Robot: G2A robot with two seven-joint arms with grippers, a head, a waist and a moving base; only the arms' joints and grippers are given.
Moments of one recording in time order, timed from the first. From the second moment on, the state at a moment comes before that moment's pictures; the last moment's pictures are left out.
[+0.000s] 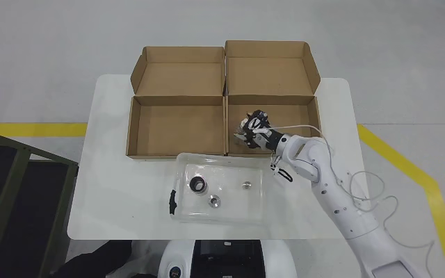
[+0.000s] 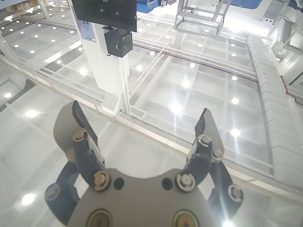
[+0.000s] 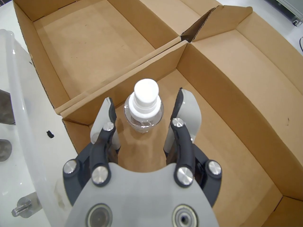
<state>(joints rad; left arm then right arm) -0.42 -0.34 -0.17 -1.17 3.07 0.50 0.07 -0.93 -1.22 1.03 -1.43 -1.24 -0.49 0.30</state>
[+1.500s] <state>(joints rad) -0.42 -0.34 -0.17 -1.17 3.07 0.50 0.07 -1.38 -1.11 1.21 -1.98 -1.43 -0.85 0.41</state>
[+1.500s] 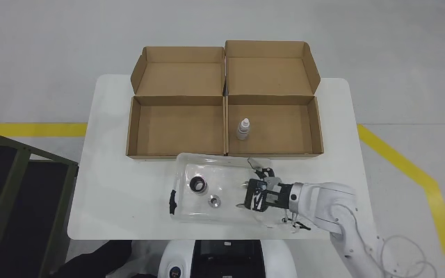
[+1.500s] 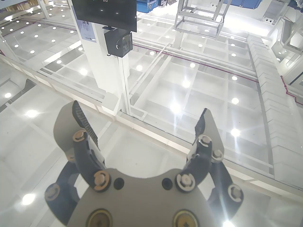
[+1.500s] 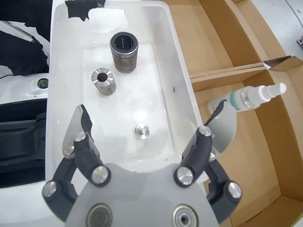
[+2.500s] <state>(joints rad) -0.42 -0.34 -0.17 -1.17 3.07 0.50 0.07 -1.33 -1.11 1.11 -1.95 -1.50 -0.81 0.57</state>
